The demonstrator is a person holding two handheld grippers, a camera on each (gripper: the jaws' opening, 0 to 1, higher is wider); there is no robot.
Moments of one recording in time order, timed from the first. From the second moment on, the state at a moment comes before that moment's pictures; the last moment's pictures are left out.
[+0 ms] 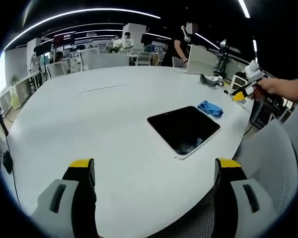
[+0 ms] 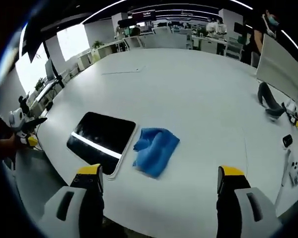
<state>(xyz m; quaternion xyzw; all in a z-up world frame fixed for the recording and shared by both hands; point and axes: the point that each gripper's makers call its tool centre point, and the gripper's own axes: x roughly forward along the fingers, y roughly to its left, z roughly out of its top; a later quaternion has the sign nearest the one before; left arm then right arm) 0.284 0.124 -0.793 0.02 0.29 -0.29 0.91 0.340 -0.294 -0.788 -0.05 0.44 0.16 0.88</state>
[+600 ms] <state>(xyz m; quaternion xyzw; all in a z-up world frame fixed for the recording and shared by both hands) 0.284 0.125 -0.800 0.02 0.30 -0.29 0.91 0.410 -0.285 -0.791 -0.06 0.49 0.16 0.85</state>
